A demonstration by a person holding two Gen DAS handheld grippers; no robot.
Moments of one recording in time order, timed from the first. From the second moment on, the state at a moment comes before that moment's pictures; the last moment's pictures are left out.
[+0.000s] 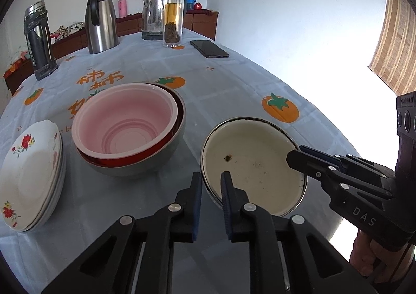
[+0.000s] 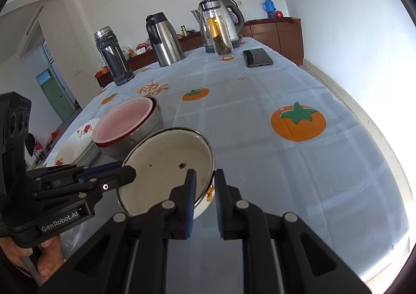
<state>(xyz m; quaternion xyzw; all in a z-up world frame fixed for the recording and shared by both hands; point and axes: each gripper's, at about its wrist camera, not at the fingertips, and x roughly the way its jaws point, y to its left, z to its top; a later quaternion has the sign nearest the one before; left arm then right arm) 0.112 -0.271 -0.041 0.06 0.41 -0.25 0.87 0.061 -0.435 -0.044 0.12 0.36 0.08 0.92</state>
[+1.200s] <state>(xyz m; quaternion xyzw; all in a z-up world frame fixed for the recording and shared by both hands) 0.119 -0.213 0.007 0.01 0.37 -0.19 0.91 0.077 -0.379 0.013 0.07 0.30 0.14 0.94</state>
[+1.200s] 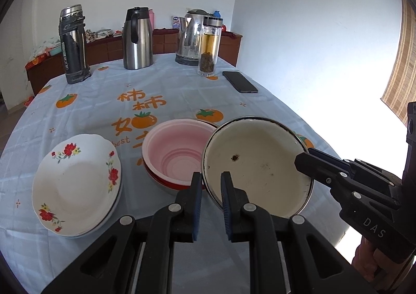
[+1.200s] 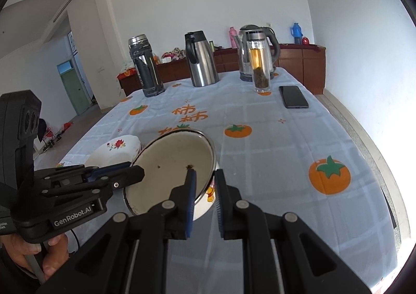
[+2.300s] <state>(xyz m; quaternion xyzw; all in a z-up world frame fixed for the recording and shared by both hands) 0.175 -0.188 0.015 0.00 0.36 -0.14 0.92 0.152 -0.349 0.009 0.07 0.32 0.16 0.93</state>
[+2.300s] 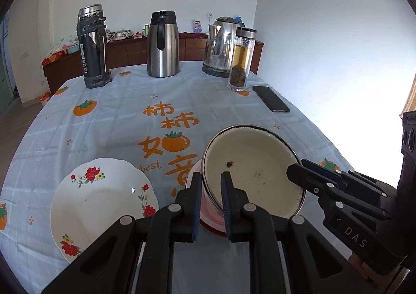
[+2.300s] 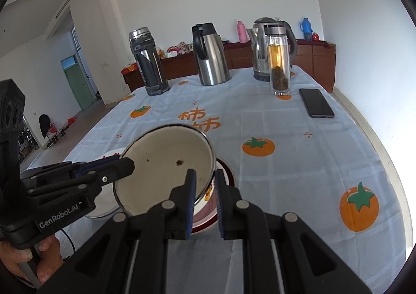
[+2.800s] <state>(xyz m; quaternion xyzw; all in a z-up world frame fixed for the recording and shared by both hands) 0.192 -0.191 0.001 0.01 0.38 -0.14 0.92 0.169 -0.349 -0.011 0.08 0.35 0.15 0.92</state>
